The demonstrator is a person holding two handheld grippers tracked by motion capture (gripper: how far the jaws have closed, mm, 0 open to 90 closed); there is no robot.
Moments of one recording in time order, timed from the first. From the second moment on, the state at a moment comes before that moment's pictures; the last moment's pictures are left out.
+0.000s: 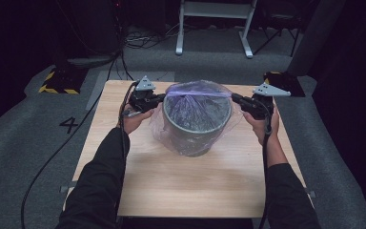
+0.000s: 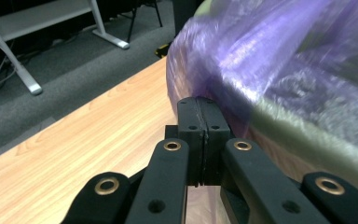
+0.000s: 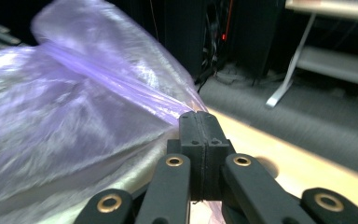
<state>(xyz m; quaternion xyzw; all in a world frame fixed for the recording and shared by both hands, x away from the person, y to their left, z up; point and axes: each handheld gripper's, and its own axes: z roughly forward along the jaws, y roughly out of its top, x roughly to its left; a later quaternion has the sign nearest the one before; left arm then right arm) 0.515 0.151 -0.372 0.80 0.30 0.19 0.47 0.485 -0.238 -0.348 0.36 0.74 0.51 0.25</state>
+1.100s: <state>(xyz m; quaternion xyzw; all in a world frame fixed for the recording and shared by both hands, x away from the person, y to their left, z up) 0.514 0.147 -0.411 0.79 0.33 0.12 0.50 0.528 -0.242 -0.413 0.43 0.75 0.49 0.12</state>
